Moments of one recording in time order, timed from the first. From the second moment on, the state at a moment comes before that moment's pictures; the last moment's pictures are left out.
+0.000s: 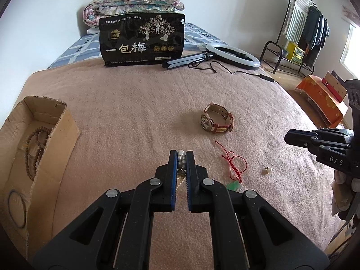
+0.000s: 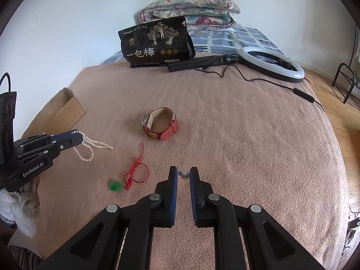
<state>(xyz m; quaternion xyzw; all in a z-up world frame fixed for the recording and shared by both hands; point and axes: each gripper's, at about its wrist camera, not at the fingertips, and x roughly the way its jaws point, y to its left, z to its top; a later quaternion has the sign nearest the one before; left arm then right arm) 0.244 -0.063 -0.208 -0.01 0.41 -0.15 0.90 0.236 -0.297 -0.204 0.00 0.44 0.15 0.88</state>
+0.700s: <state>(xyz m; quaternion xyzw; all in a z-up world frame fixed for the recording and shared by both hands) 0.194 0.001 -0.147 -0.02 0.36 -0.11 0.93 0.214 -0.249 -0.143 -0.01 0.41 0.19 0.89</state>
